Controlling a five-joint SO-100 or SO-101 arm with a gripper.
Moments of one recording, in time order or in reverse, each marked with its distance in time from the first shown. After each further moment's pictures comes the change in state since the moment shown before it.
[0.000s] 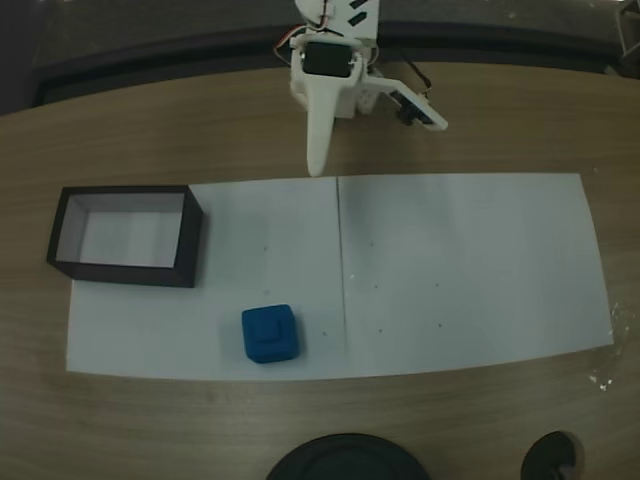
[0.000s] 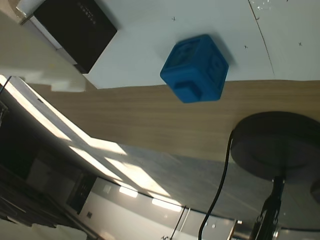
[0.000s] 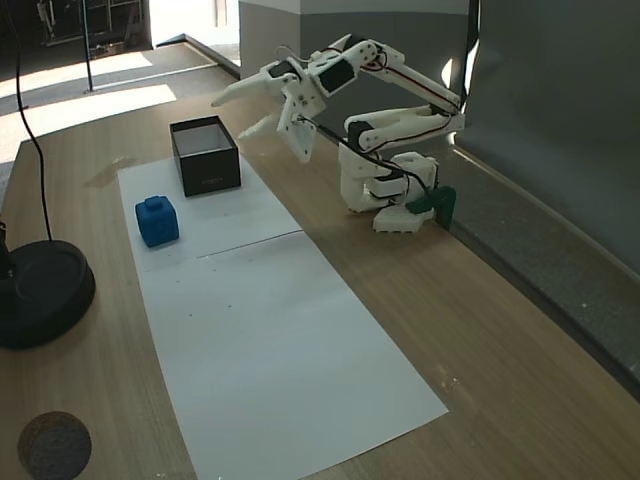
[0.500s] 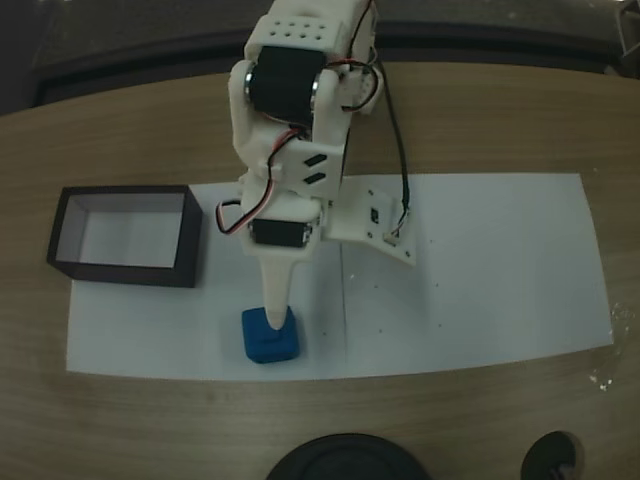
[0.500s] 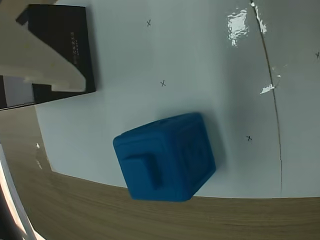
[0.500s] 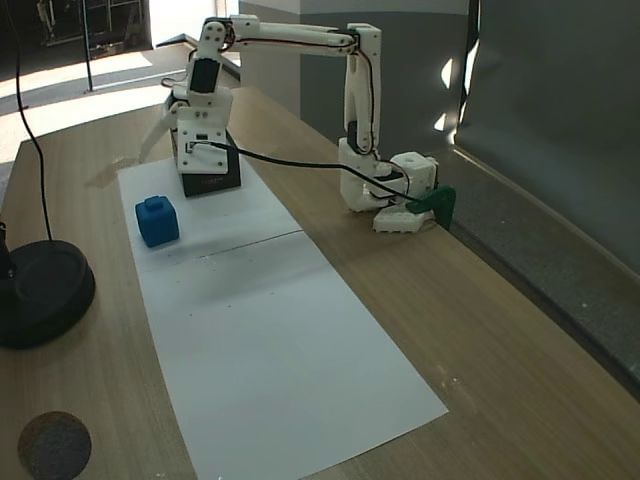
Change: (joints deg) arm 2.8 -81.7 -68.4 25.5 0.0
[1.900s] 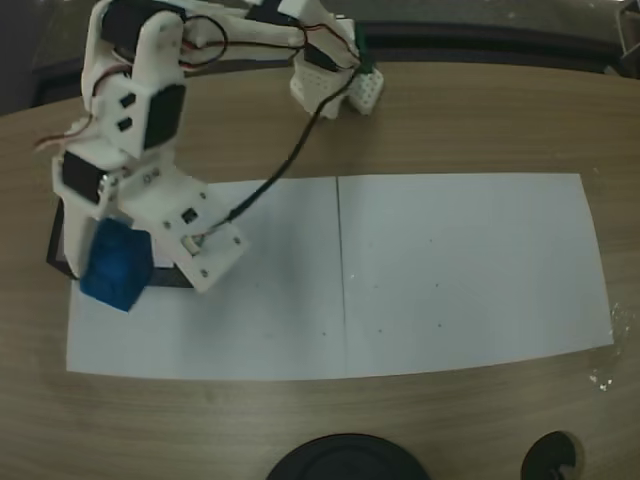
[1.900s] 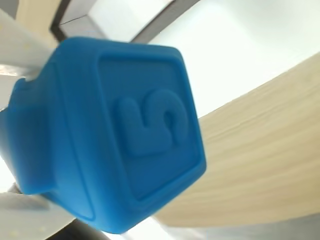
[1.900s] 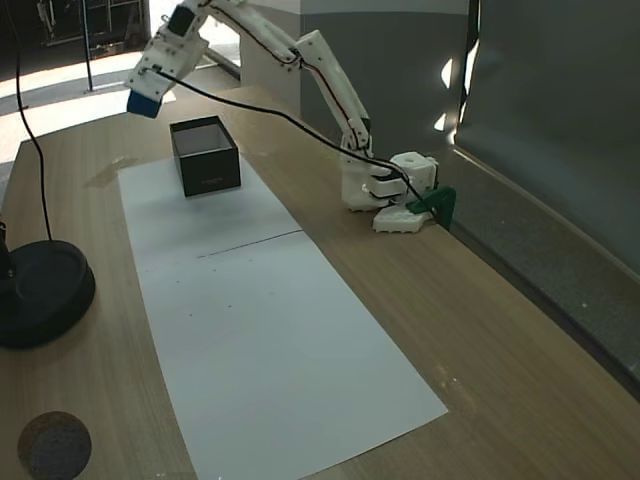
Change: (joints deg) arm 24.4 -19.1 -56.2 13.7 -1.3
